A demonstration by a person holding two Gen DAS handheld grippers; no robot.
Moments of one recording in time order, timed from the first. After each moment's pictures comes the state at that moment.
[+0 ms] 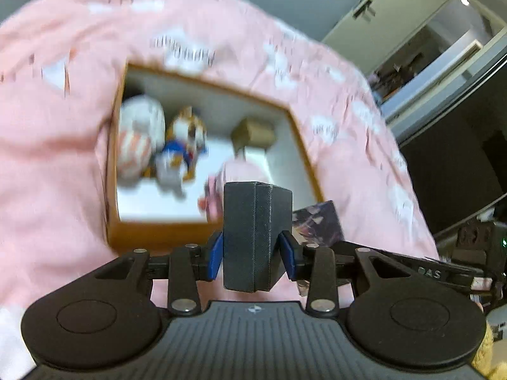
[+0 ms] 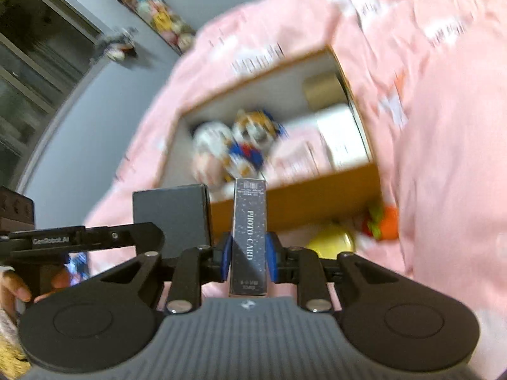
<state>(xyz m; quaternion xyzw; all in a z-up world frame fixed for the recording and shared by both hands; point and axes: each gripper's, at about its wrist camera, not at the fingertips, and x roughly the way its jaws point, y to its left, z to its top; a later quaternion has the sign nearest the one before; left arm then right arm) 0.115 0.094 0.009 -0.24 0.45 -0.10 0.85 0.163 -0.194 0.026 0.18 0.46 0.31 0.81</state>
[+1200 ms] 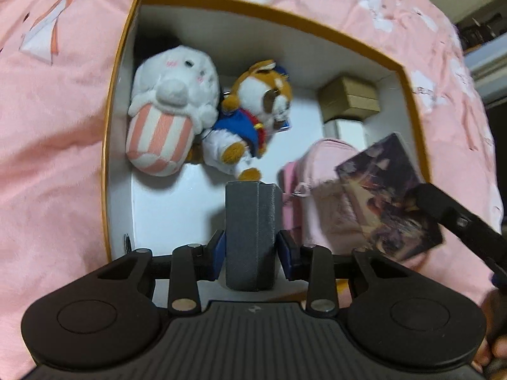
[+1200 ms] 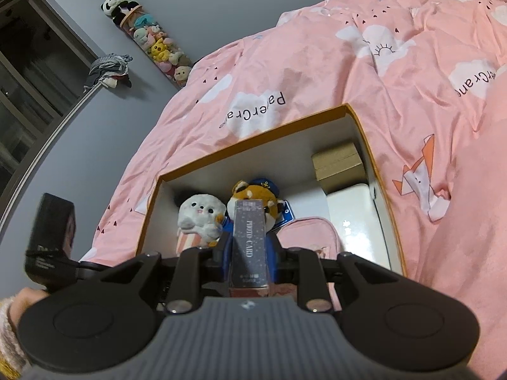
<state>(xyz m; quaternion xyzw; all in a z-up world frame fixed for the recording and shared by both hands) 0.227 0.098 -0.066 -0.20 0.62 -0.02 0.76 0.248 -0.155 0.001 0.17 0.43 0.28 0.84</state>
